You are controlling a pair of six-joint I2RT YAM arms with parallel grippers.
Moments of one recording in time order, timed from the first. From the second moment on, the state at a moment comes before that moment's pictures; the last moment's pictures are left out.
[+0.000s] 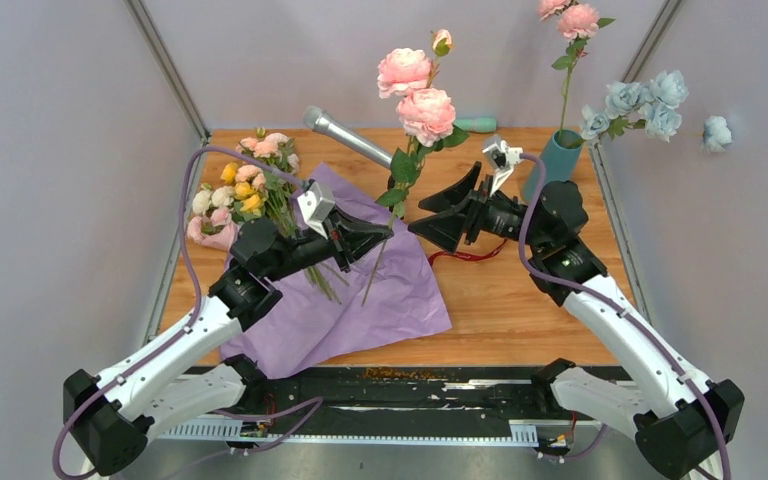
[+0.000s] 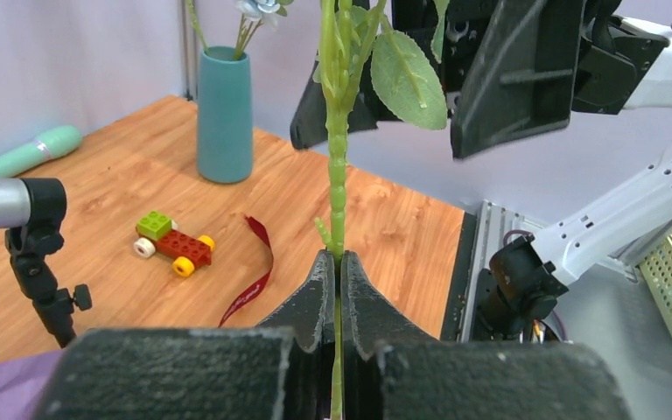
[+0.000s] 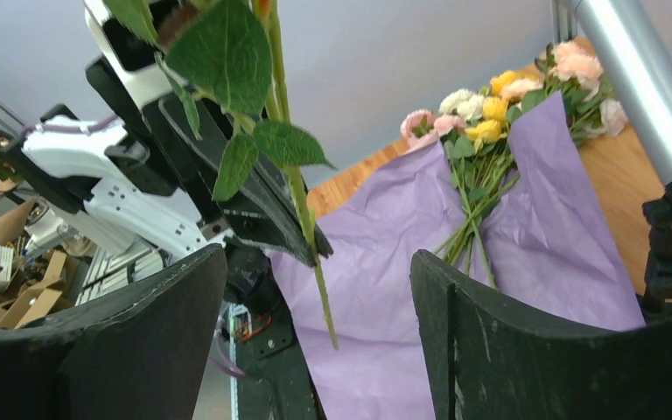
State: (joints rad) left arm -0.71 0.92 0.78 0.32 0.46 -0.28; right arm 0.51 1.02 0.97 0.19 -0.74 0.54
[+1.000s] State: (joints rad) left arm -0.71 0.95 0.73 0.46 0.52 -0.40; right arm 0.65 1.11 1.01 0.29 -0.62 0.56
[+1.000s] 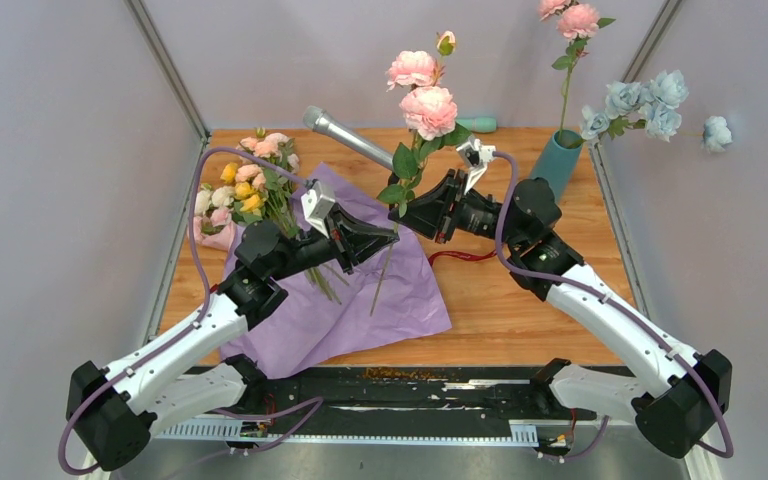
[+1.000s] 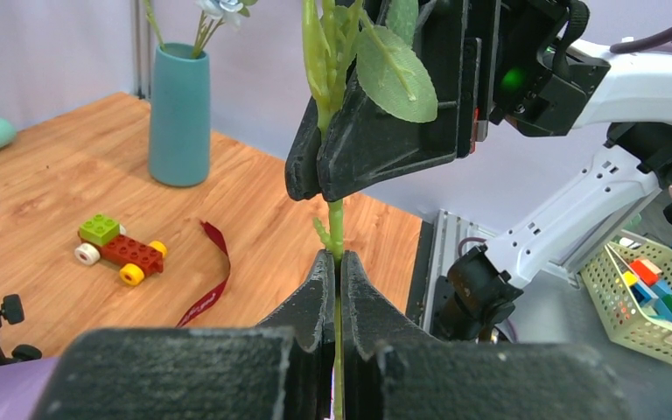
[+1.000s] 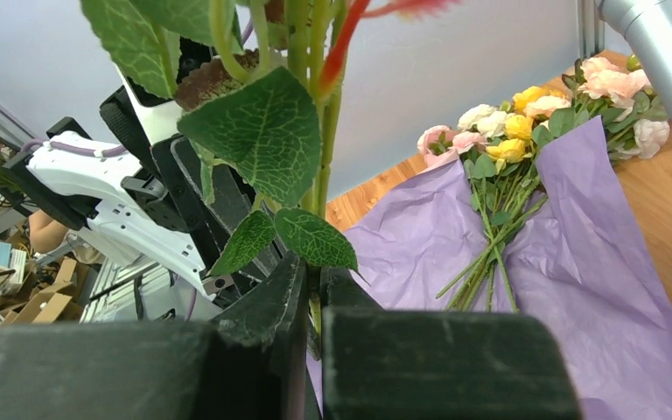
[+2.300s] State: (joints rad) left arm -0.29 0.89 0.88 -0.06 0.05 -0.28; right arm 0.10 1.27 1.32 -0.03 0.27 0.10
